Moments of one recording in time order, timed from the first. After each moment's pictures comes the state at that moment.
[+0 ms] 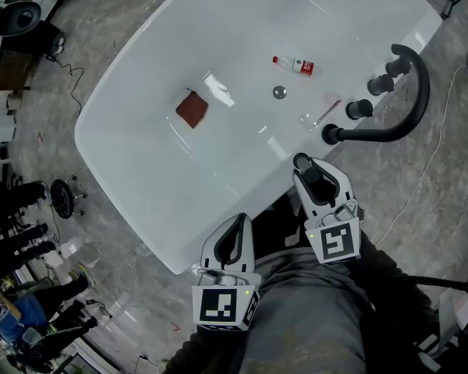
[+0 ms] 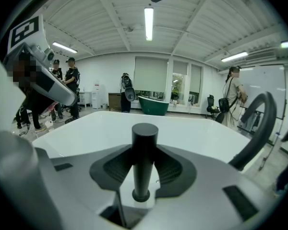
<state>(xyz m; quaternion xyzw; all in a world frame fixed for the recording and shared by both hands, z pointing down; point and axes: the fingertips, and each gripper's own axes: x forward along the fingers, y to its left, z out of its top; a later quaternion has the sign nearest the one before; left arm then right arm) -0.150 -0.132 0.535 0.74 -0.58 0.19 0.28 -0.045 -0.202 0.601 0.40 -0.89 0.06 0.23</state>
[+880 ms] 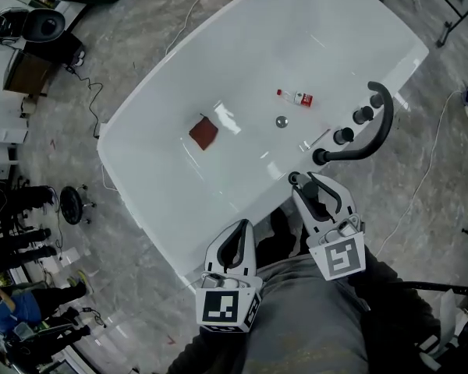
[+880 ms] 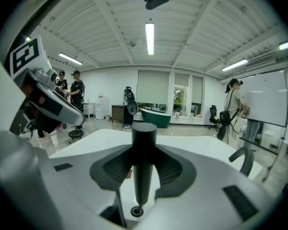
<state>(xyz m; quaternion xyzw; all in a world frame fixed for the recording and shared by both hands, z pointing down) -0.144 -0.130 0.440 0.75 -0.60 0.16 0.24 -0.045 -0.197 0.466 0.38 -0.91 0.03 0.17</state>
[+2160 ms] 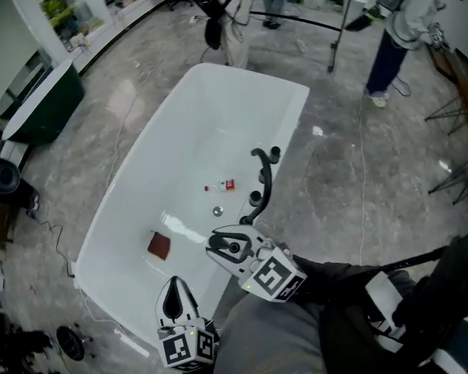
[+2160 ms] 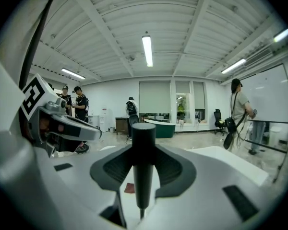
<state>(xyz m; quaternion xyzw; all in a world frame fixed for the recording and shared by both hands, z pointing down) -0.173 -0.150 0.373 0.76 -0.63 0.09 0.14 -0.072 -0.198 0.387 0.34 -0.94 0.03 0.10</state>
